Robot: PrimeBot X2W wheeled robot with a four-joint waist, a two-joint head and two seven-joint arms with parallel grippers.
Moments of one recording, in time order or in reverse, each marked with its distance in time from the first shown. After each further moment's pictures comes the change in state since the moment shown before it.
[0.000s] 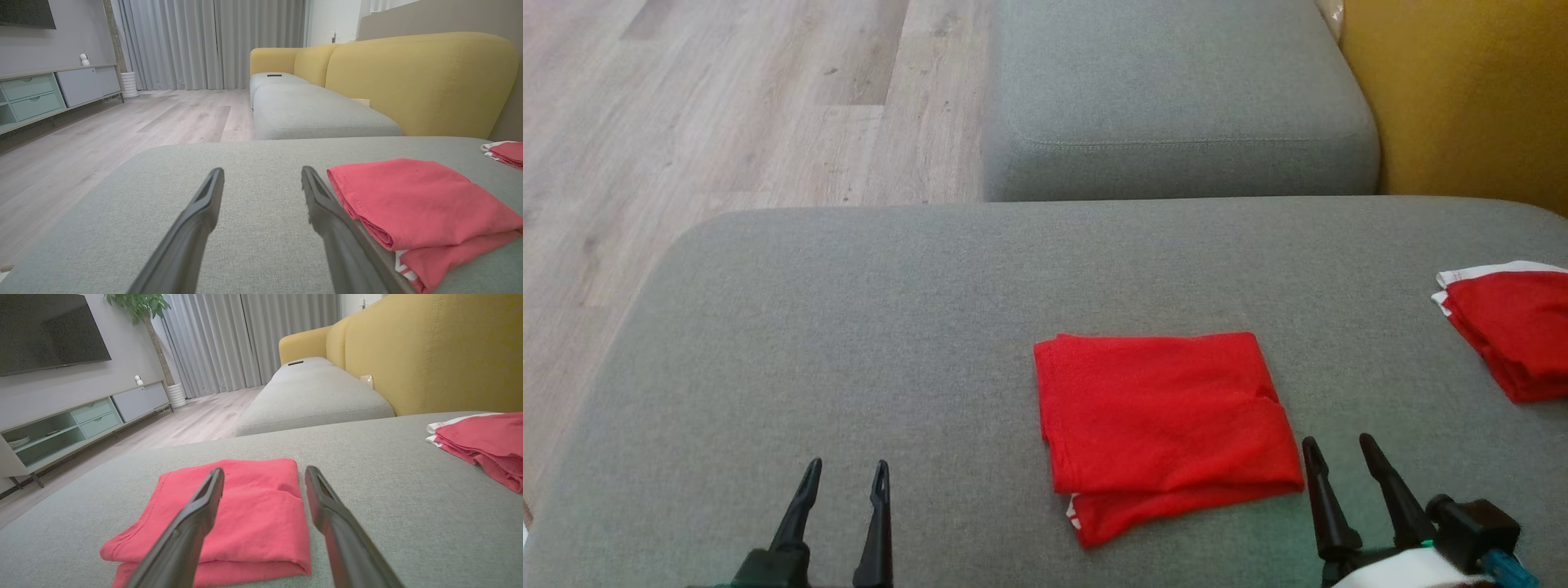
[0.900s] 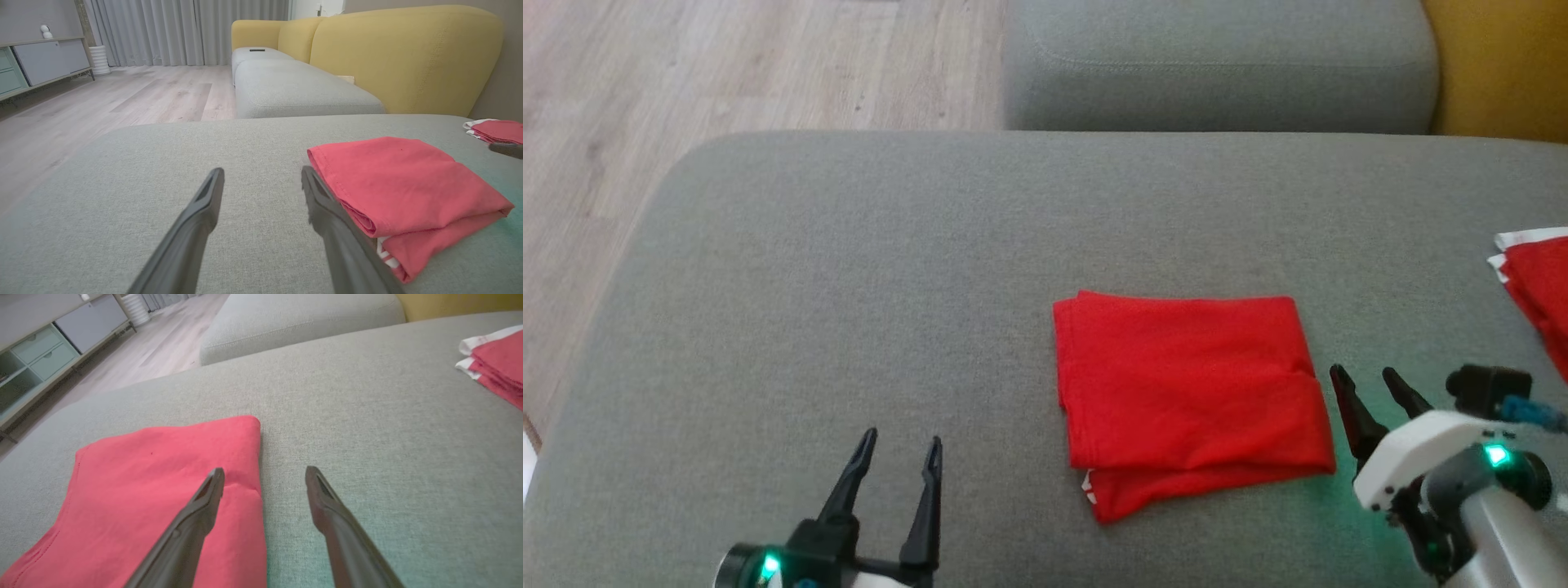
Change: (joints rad) left arm -0.073 -0.002 -0.091 0.020 0.000 -0.019 0.000; right arm -0.301 -0.090 -0.021 0.240 0.147 0.000 0.326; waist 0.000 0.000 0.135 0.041
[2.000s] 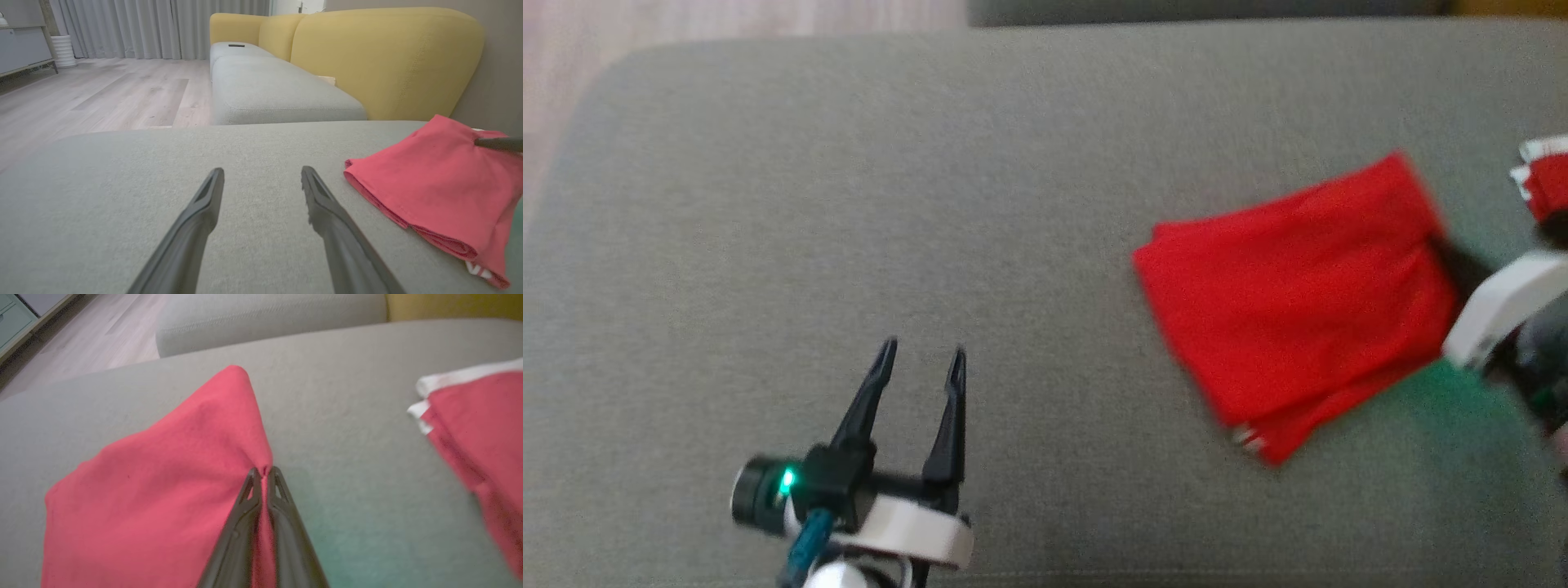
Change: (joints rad) left arm -0.155 -0.002 -0.075 -0.036 -0.044 0.050 0.000; right arm -0.337 -0.281 0.256 0.123 0.299 0.000 0.122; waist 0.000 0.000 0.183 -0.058
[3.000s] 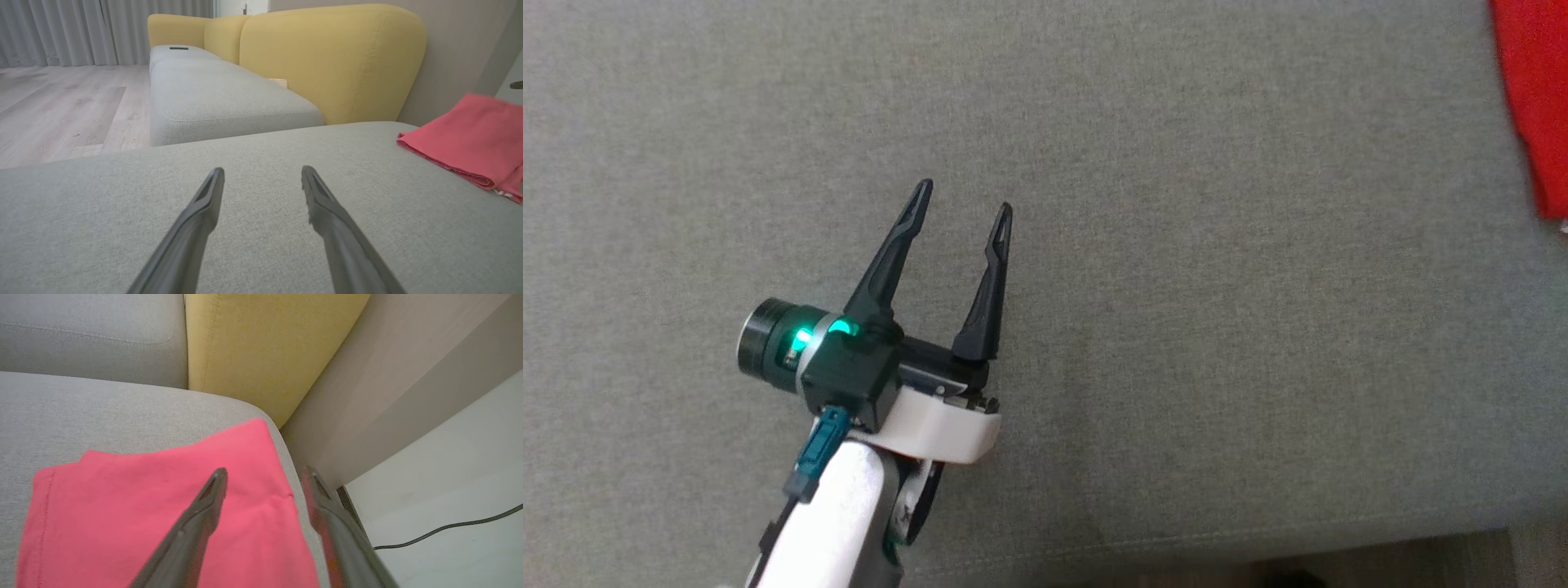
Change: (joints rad) left arm -0.284 -0.003 -0.054 -0.034 0.045 -0.050 -0.007; right arm -0.172 -0.365 -0.401 -0.112 -0.310 0.000 0.136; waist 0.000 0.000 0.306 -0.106
